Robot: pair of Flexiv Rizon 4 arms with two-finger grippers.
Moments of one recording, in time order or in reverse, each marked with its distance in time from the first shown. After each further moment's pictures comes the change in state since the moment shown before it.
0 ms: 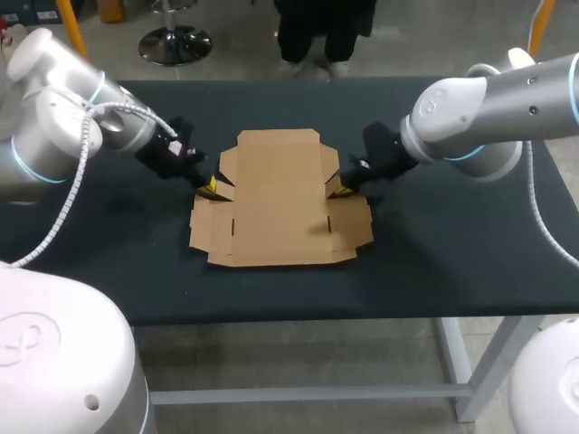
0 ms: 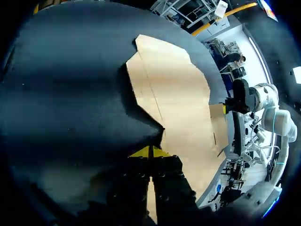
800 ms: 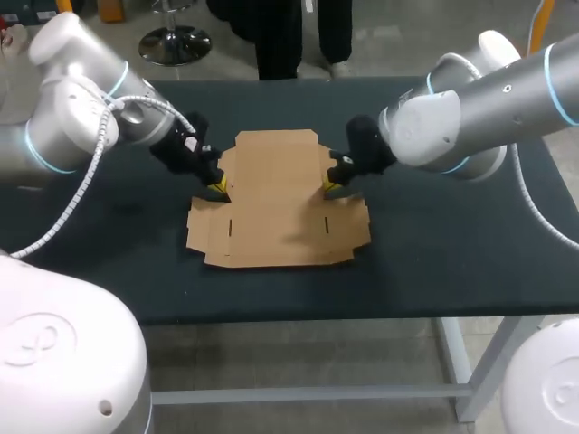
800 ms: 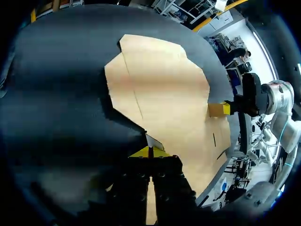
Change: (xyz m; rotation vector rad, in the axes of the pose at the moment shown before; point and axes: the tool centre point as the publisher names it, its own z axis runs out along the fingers) left arm 0.024 -0.001 0.004 -0.031 -0.079 0.017; right arm 0.027 0.003 0.002 -0.018 -0.125 -0.020
